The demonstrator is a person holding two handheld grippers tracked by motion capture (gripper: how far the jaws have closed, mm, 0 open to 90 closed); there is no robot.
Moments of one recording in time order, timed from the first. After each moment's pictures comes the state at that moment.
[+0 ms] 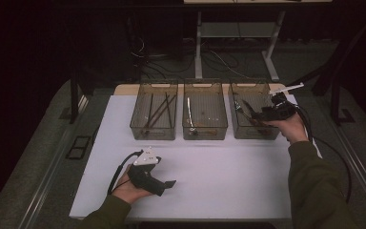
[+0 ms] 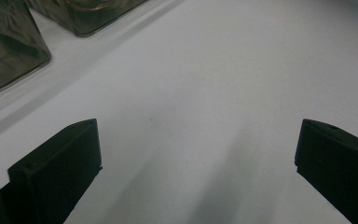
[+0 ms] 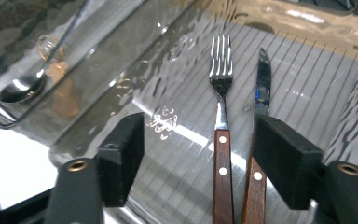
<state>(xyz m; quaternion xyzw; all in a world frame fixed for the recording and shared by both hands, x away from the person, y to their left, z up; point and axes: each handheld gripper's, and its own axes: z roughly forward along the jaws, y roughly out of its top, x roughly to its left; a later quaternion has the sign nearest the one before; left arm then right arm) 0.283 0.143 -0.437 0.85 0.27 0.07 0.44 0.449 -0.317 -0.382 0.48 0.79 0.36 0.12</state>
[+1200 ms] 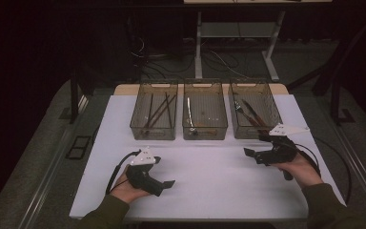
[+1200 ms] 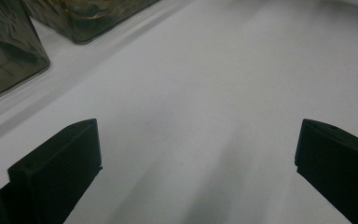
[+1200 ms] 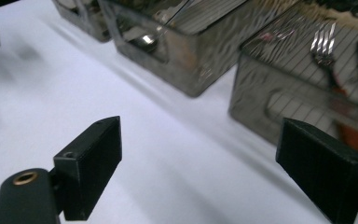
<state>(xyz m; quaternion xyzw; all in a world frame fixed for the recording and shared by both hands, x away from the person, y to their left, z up) 0.281 0.147 -0.433 0.85 0.27 0.07 0.45 0.321 -0.286 -0.406 0.39 0.80 0.44 0.15</state>
